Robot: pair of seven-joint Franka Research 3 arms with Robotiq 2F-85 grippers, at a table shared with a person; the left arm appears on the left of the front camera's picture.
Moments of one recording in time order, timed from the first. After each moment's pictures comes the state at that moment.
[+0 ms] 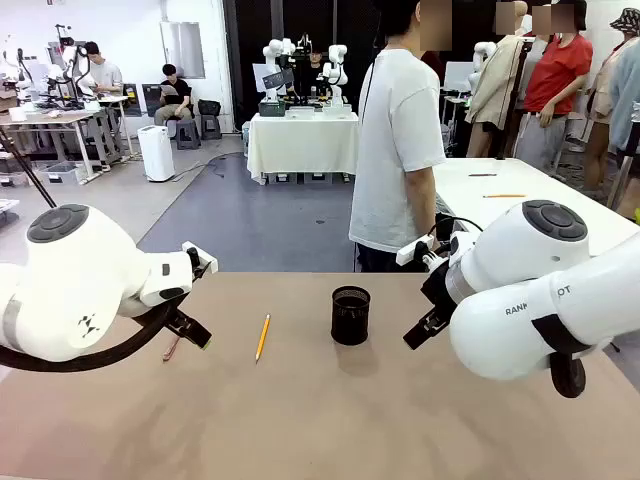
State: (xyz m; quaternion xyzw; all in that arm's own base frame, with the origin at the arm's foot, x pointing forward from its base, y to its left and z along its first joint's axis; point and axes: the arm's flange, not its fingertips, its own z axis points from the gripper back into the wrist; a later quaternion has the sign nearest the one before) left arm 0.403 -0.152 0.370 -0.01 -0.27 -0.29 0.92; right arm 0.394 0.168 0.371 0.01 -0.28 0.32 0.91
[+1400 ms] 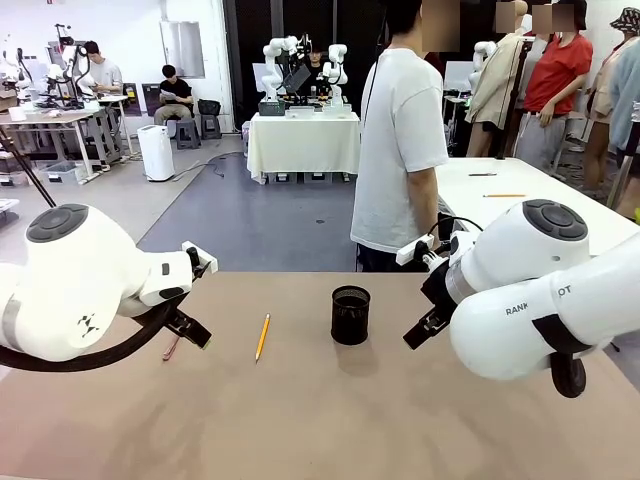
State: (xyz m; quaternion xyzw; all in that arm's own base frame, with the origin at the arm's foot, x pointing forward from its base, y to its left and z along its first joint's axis) left arm 0.403 -0.152 0.370 -0.01 -0.27 -0.29 0.92; right arm 0.394 0.168 0.371 0.01 -0.28 0.32 0.91
